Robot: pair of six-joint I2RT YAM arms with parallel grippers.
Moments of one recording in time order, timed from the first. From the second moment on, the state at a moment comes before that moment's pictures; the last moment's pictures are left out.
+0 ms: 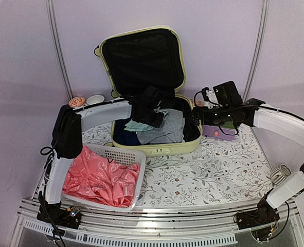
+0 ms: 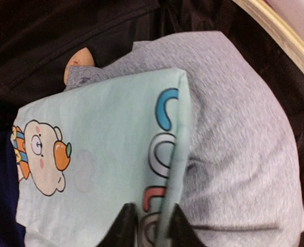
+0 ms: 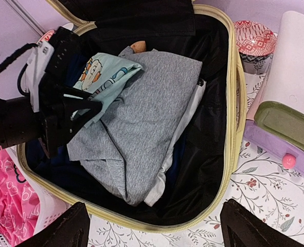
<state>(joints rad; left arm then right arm) -0.78 2.29 2.04 -0.60 -0.28 -0.22 0.59 1.47 1.23 -0.43 0.01 0.39</state>
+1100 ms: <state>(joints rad) -0.51 1.17 1.40 -0.76 0.19 -0.33 0.59 1.48 1.19 -0.35 -0.14 0.44</state>
